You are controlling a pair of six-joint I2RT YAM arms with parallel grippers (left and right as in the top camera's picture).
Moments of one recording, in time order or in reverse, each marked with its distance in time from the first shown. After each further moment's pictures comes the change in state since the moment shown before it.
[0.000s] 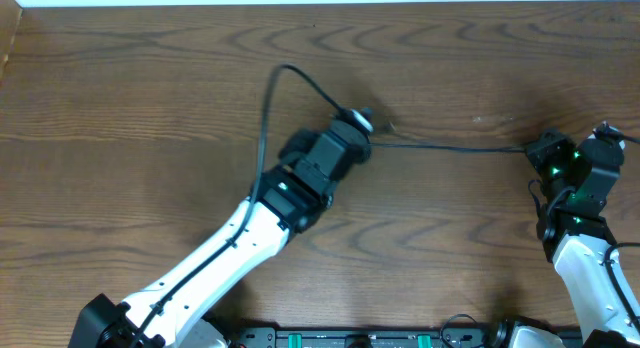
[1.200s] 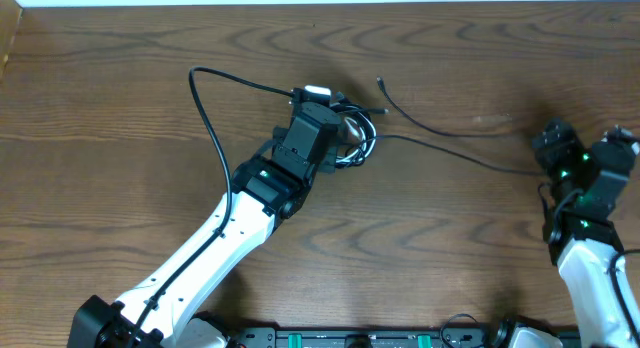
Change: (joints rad) left arm 0.105 0.000 0.000 0.043 0.221 -0.492; right arm -0.035 -0.071 0.008 -0.001 -0.018 -0.074
